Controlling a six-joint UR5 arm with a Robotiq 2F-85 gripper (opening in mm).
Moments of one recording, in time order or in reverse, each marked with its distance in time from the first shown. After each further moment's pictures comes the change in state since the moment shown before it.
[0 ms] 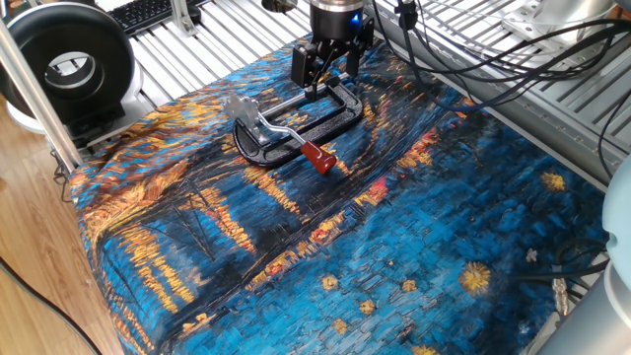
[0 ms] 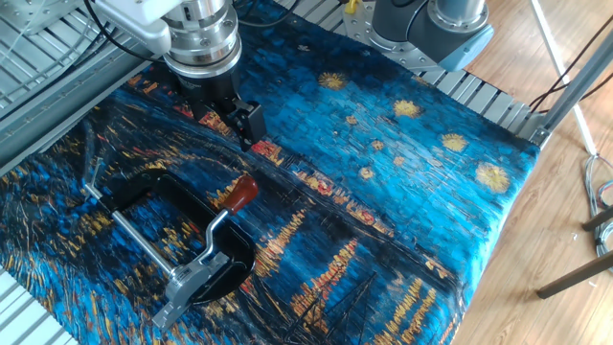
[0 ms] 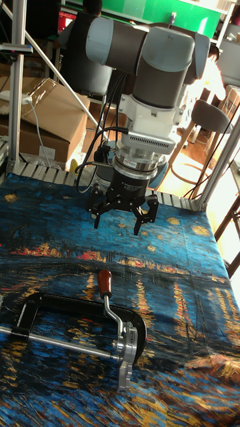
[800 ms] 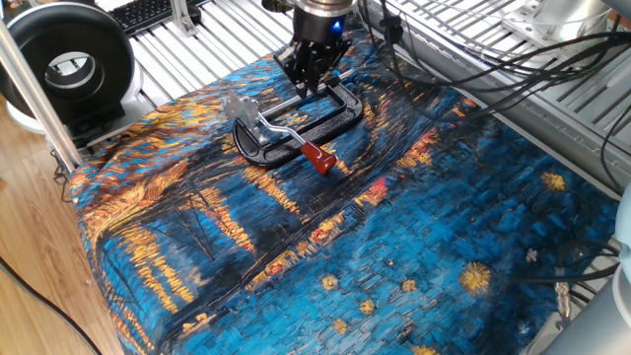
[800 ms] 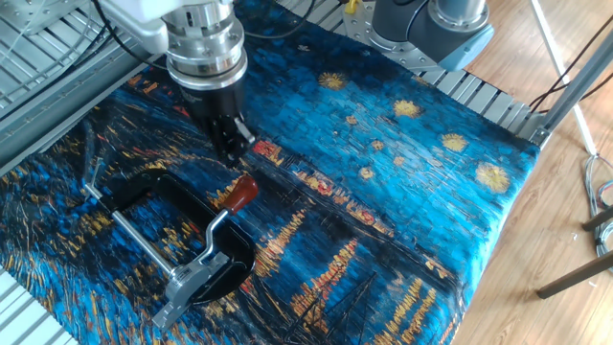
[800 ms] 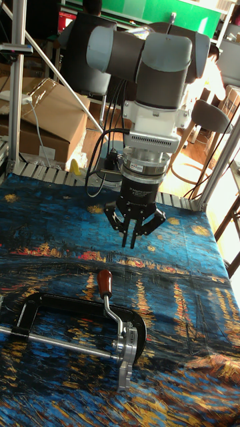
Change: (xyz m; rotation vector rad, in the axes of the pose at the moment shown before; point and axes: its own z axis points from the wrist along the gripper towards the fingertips) arm -0.032 0.035 0.004 -0.091 -0.112 0.109
